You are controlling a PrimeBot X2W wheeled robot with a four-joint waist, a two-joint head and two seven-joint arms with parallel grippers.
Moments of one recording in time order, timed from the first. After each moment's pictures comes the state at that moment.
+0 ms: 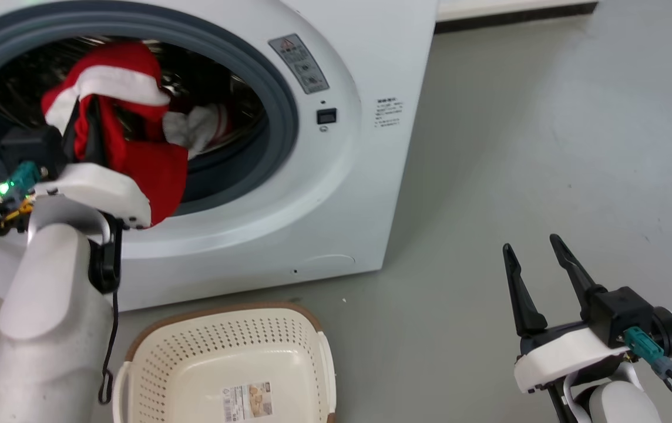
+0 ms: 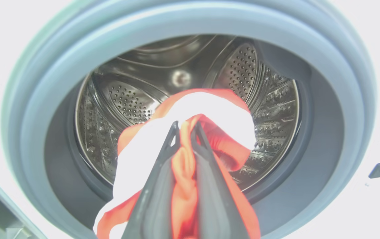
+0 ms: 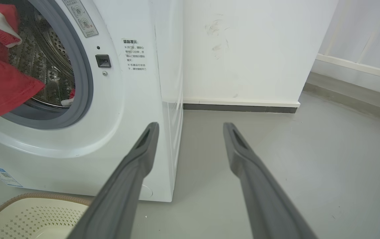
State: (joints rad) left arm -0.72 0.32 -0.13 0.69 -0.30 0.04 -0.26; right arm -0.12 -0.05 0.07 0.16 0.03 0.13 -0.21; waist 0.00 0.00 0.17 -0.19
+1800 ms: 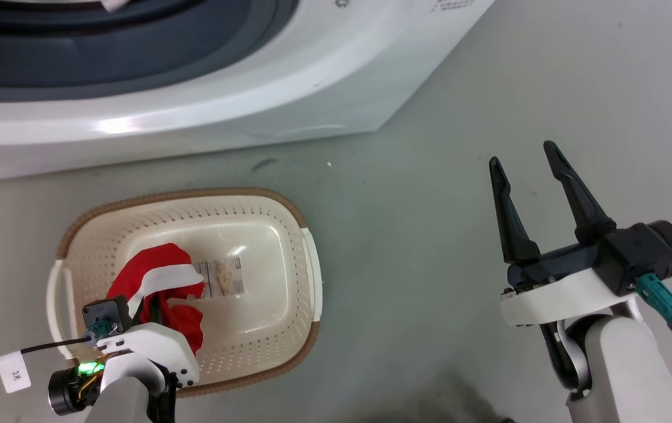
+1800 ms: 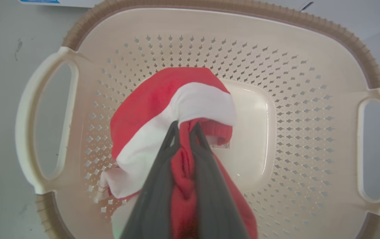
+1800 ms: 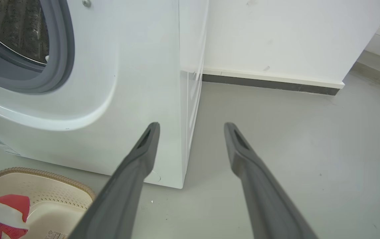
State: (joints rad) left arm -0.40 0.15 0.01 0.91 -0.29 0.03 -0.26; right arm -0.27 -0.05 0.13 0.03 0.03 0.13 -0.21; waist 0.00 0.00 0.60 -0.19
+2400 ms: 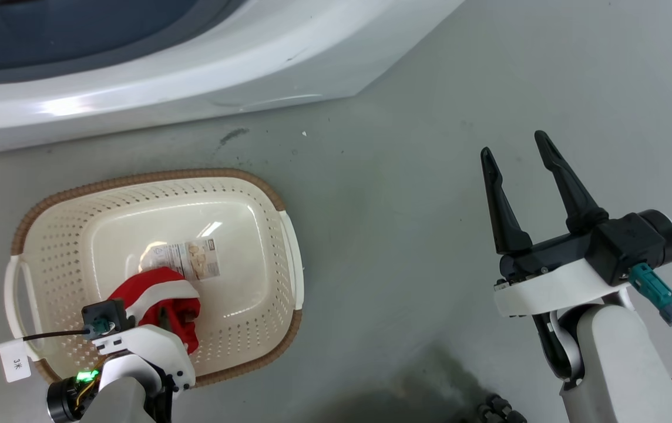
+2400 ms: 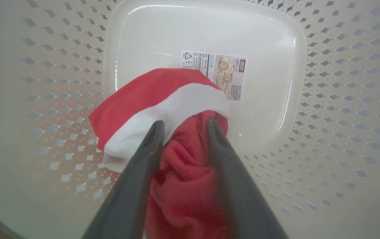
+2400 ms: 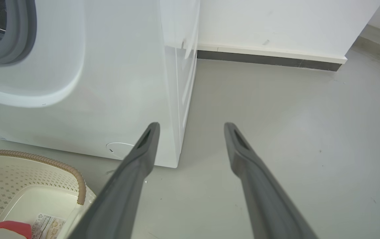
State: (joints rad) left arm -0.53 0.15 0.03 1.19 -0.29 0.02 -0.26; right arm -0.32 -0.05 0.15 0.08 0.05 0.13 -0.25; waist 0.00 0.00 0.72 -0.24
